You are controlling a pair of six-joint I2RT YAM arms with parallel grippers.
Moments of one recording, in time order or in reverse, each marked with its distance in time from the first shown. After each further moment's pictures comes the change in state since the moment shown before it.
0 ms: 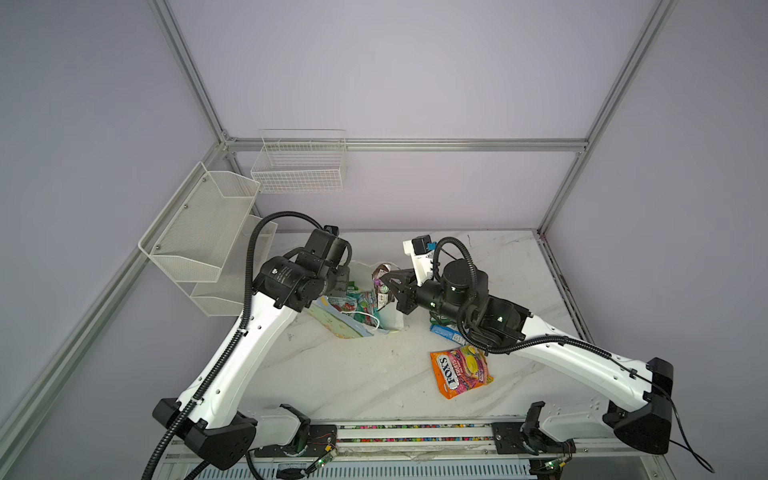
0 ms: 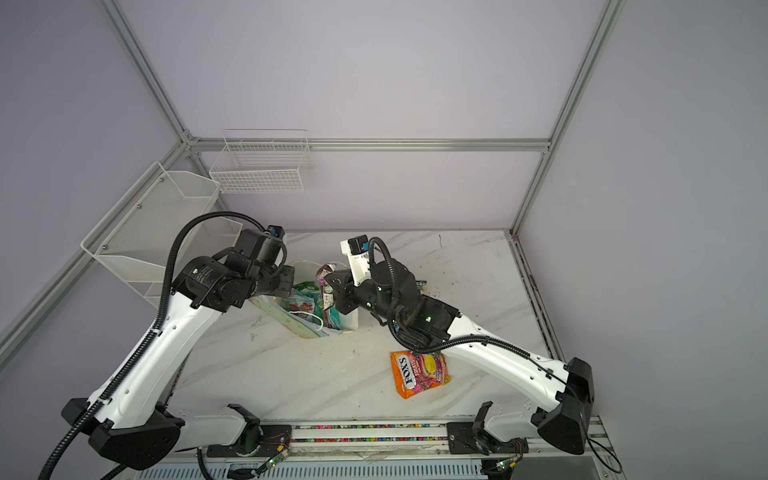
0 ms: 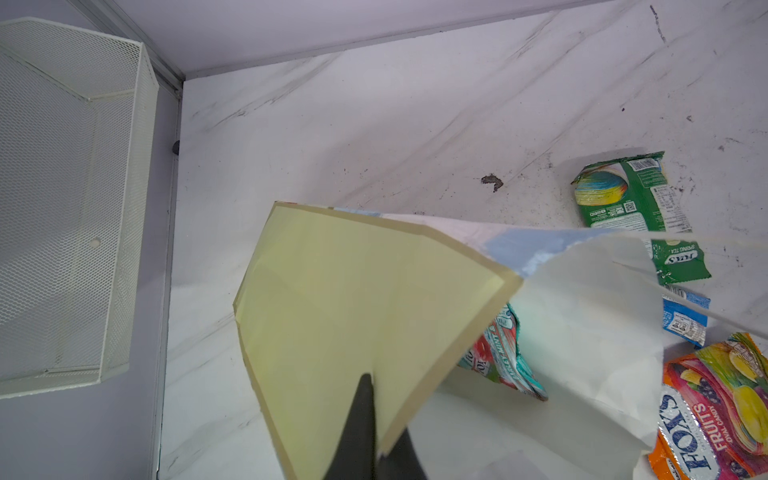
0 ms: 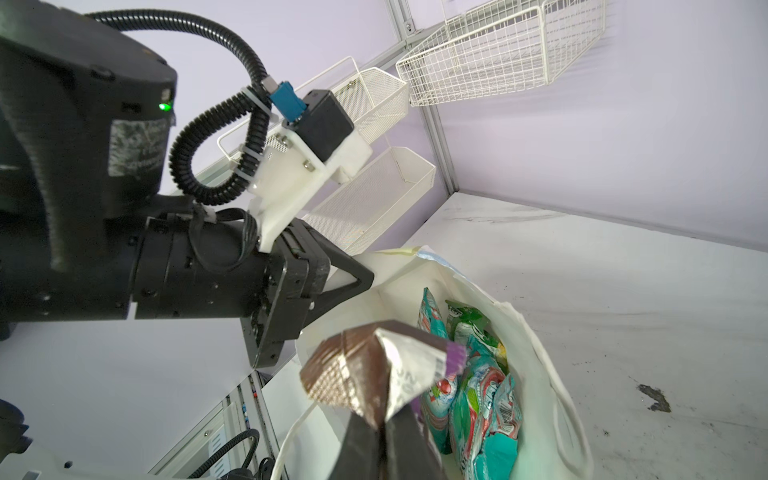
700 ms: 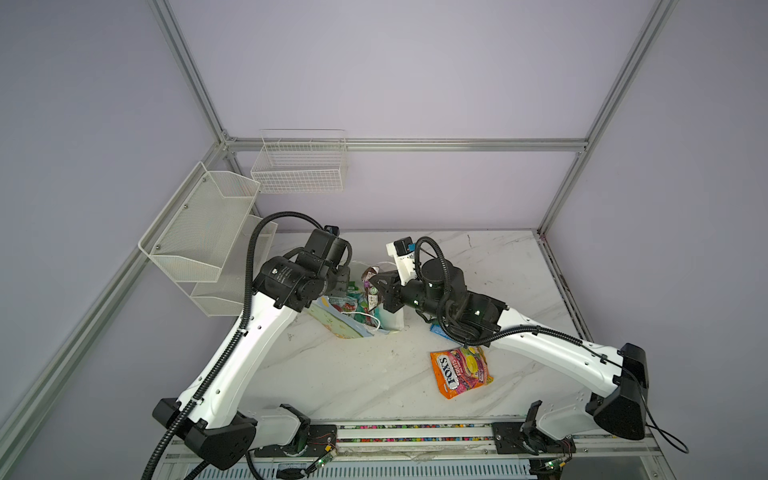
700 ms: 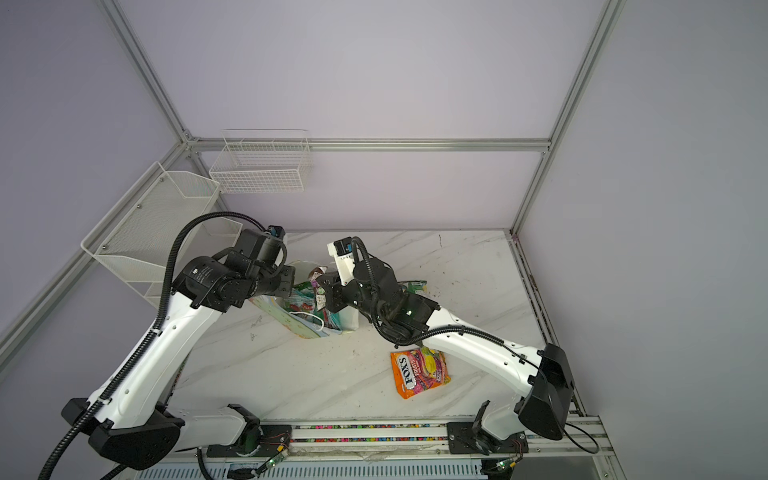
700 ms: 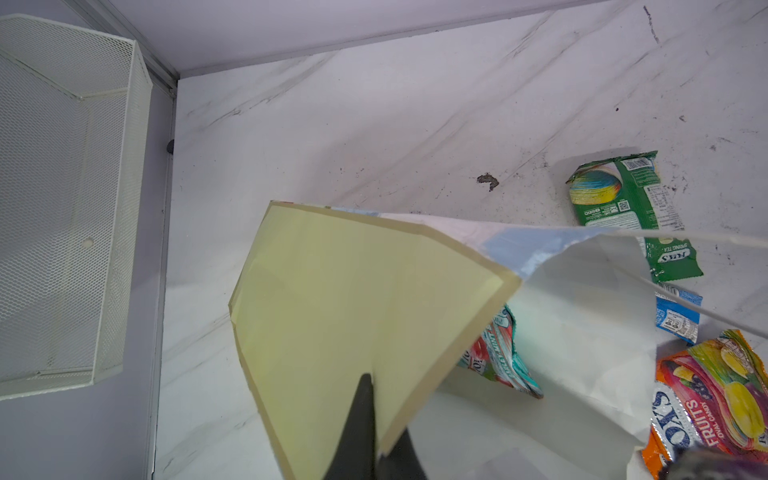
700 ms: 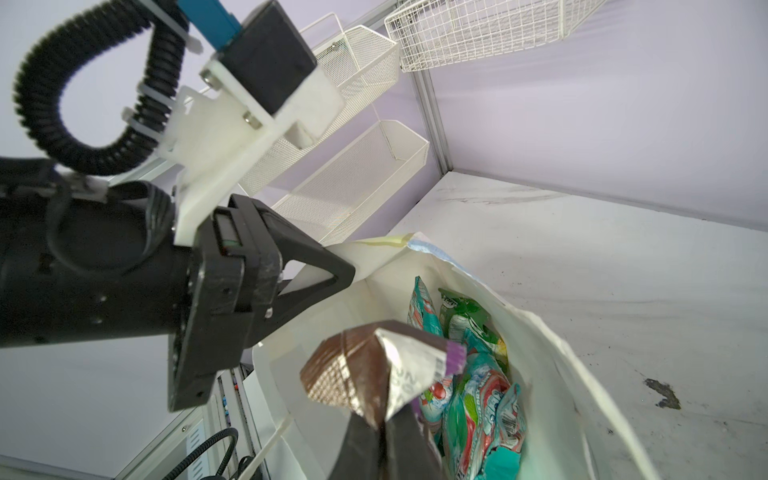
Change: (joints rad) left arm -0.005 0.000 0.000 0.001 0.010 -0.003; right arm 0.003 0.118 0.042 0.011 0.003 -0.009
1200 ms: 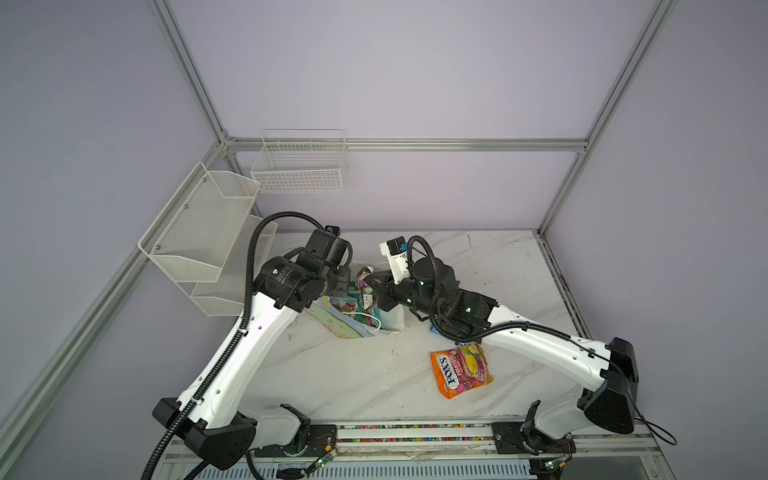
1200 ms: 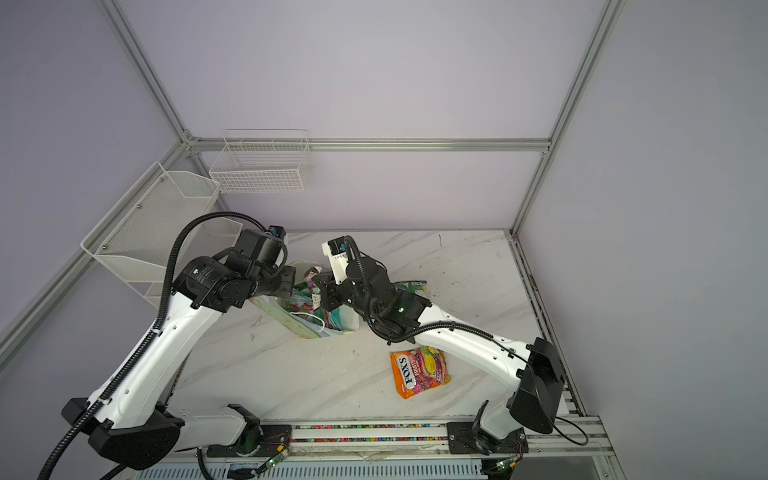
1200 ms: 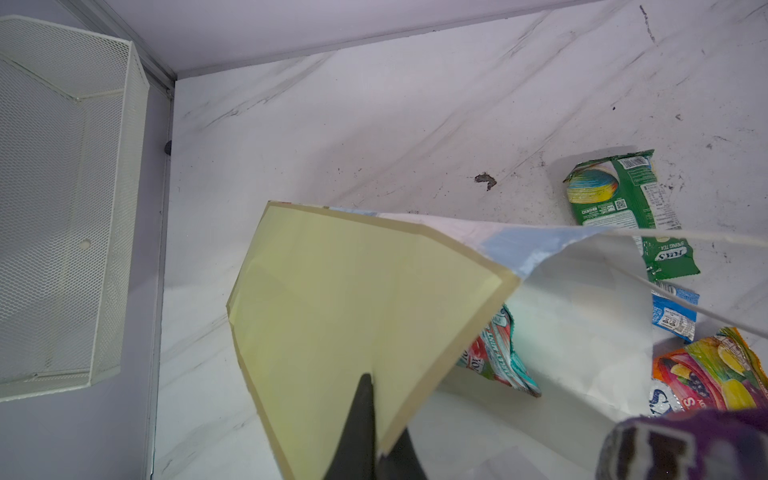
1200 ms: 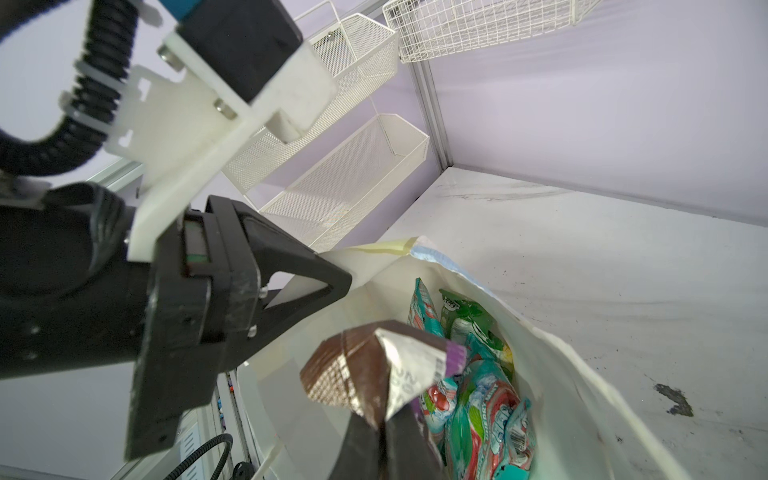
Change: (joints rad) left arm -0.001 0.000 0.000 0.001 0.000 0.000; right arm 0.002 0.052 0.036 0.006 0.002 0.000
